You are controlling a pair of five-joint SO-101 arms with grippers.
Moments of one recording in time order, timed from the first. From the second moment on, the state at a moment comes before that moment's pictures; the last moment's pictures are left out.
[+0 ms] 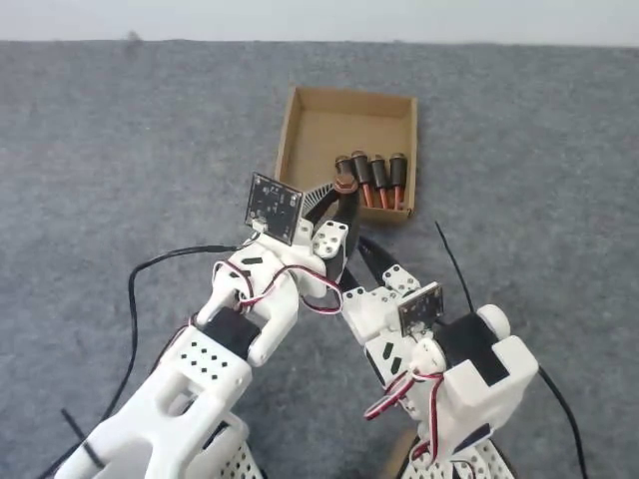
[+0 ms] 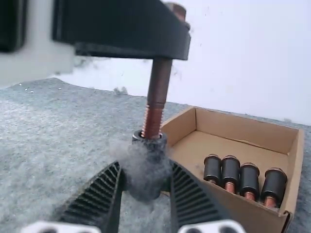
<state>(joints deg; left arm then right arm) 26.4 -47.3 70.9 6.7 13.8 -32.7 11.7 93.3 -96.5 -2.2</state>
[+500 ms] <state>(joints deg) 26.7 -47.3 77.0 6.8 14.1 -32.1 11.7 93.3 -96.5 -2.2</state>
